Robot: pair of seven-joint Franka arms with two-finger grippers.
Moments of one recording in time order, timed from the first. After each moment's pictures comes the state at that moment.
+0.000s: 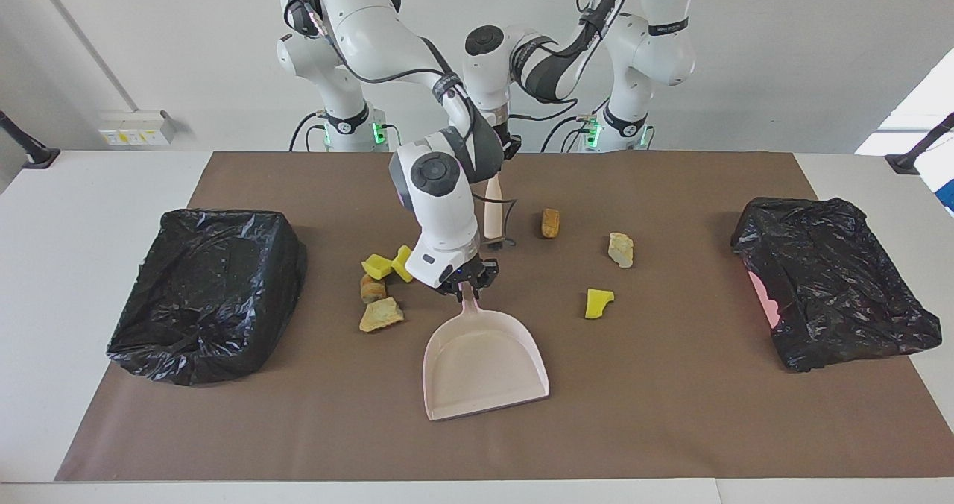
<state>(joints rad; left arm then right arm) -0.97 -0.05 -0.02 -2.23 0.00 2.02 -0.92 0.53 0.54 -0.11 -1.48 0.19 2.11 0.16</state>
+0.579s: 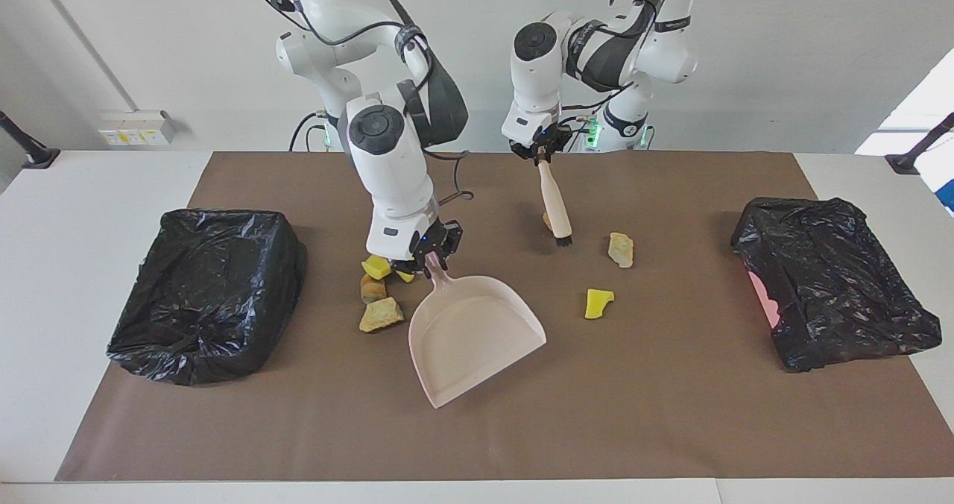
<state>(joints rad) -0.80 -0.17 -0.02 -2.23 0.00 1.81 -0.93 0.45 0.37 -0.11 -1.50 0.19 1.88 -0.25</state>
